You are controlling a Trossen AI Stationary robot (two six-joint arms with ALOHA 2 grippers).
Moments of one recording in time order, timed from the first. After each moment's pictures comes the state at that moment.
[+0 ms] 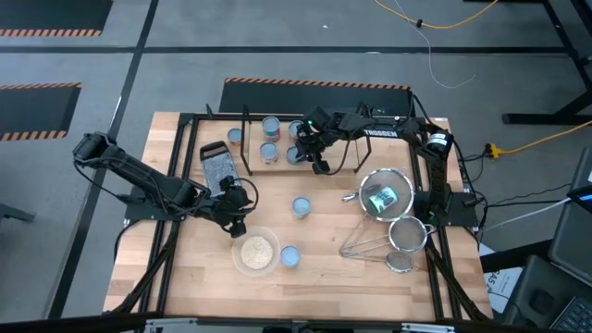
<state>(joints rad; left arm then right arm) -0.38 1.13 0.66 -0.38 -0.52 -0.51 -0.45 1.99 1.43 -0.43 -0.44 -0.74</state>
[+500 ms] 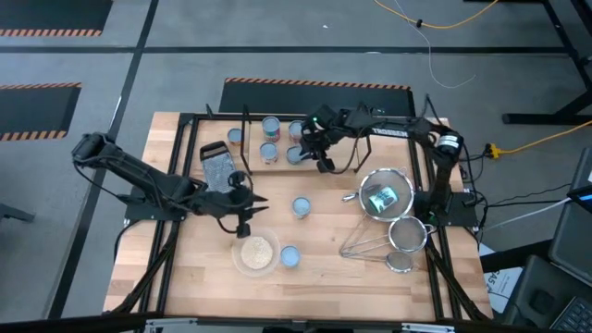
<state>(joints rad) -0.36 1.13 0.71 -0.12 -0.52 -0.22 -0.44 1.91 1.43 -0.51 -0.42 -0.74</state>
